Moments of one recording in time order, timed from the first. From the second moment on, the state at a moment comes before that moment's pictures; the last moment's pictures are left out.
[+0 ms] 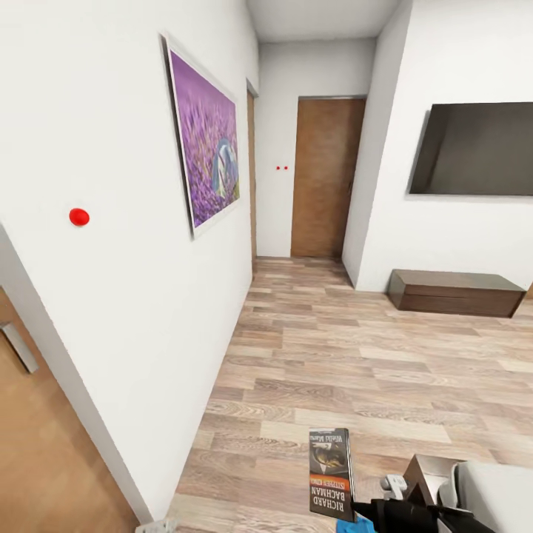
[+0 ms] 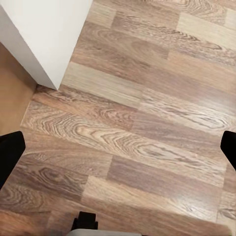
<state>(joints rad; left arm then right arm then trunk) -0.32 0.04 -0.04 -0.18 0.27 -0.20 -0.05 -0.53 -0.23 0.04 -0.10 -0.17 0.10 0.89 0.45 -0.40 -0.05</state>
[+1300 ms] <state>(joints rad) -0.32 0.04 -0.04 -0.18 0.27 -0.20 -0.05 -0.53 -0.23 0.04 -0.10 -0.17 0.10 0.89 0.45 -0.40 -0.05</state>
